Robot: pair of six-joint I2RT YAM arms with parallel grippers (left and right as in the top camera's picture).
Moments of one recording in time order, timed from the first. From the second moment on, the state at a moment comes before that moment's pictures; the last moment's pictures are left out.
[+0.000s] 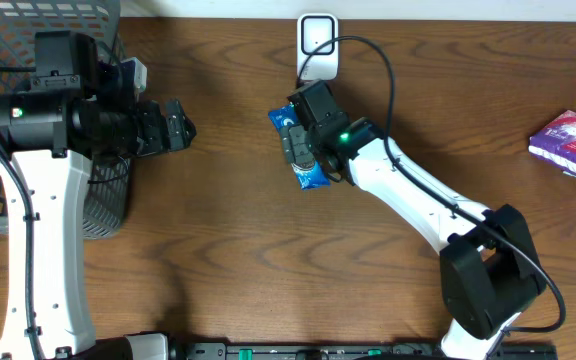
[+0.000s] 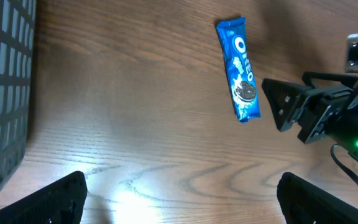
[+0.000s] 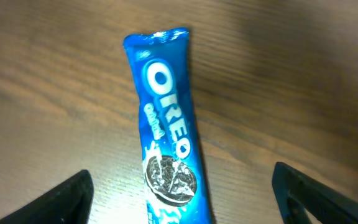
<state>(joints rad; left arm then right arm) 0.07 1.50 1.70 -1.38 0.33 -0.14 0.61 1.88 1.41 -0.52 0.15 0.31</state>
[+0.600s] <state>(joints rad) 0.07 1.50 1.70 -1.38 0.33 -0.14 0.66 2.07 1.41 -0.46 0.22 0.02</state>
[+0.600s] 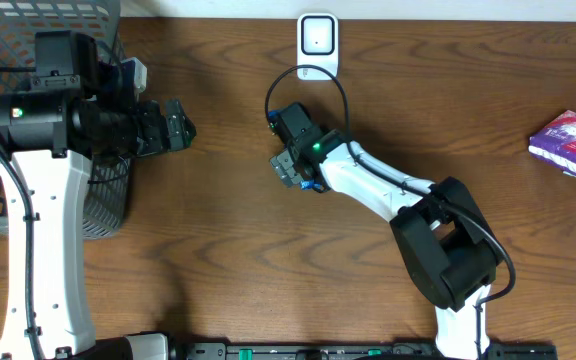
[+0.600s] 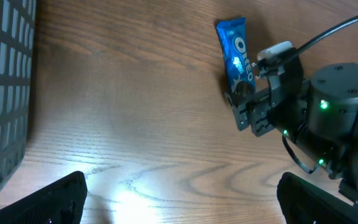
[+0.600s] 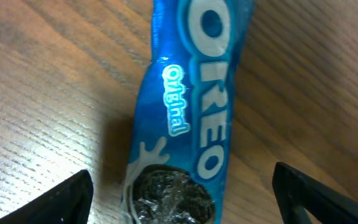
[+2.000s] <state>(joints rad) 0.07 1.50 1.70 -1.38 0.33 -0.14 0.48 2.02 1.42 -0.44 -0.21 0.25</state>
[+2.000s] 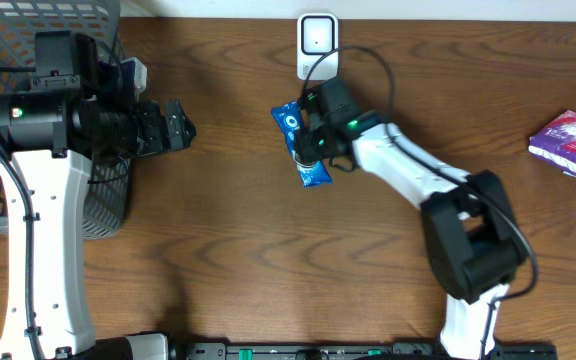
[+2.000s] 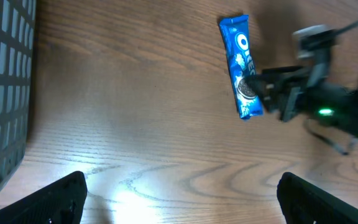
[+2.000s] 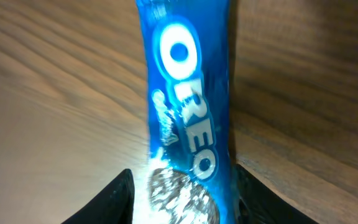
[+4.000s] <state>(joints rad) 0.07 1.50 1.70 -1.38 0.33 -0.14 0.60 2.17 1.43 -0.27 0.10 0.25</state>
